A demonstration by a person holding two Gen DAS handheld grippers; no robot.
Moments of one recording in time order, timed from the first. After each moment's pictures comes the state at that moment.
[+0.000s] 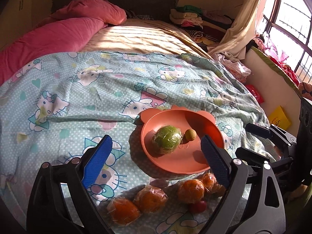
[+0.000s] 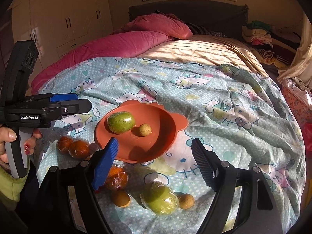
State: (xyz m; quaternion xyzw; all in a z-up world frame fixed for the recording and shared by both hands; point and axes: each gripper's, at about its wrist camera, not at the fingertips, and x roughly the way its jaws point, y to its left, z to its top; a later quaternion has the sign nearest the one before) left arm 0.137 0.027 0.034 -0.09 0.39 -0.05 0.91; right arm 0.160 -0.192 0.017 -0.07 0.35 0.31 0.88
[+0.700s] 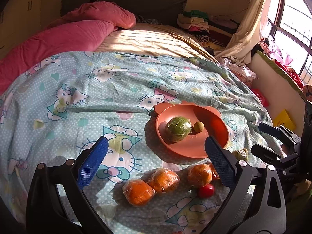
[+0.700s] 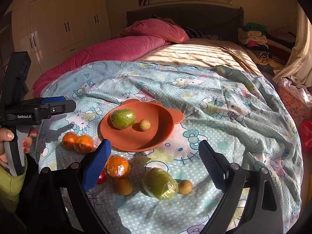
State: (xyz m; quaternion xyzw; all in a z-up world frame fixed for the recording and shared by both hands) left arm 0.101 0.042 0.035 -0.09 0.38 -0.03 0.92; right arm 0.134 -0.207 0.019 -0.06 0.34 0.31 0.89
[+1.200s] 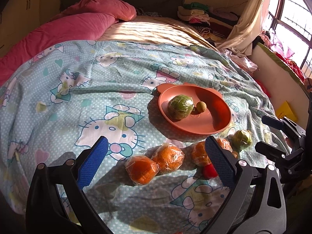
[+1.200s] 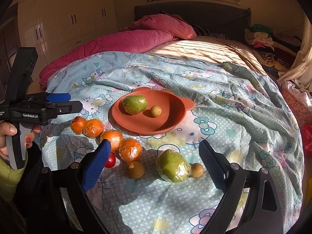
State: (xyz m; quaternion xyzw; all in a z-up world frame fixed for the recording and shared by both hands) left arm 0.078 0.041 0.017 -0.07 0.41 -0.02 0.91; right arm 0.110 -0.197 0.009 -0.09 0.35 0.32 0.88
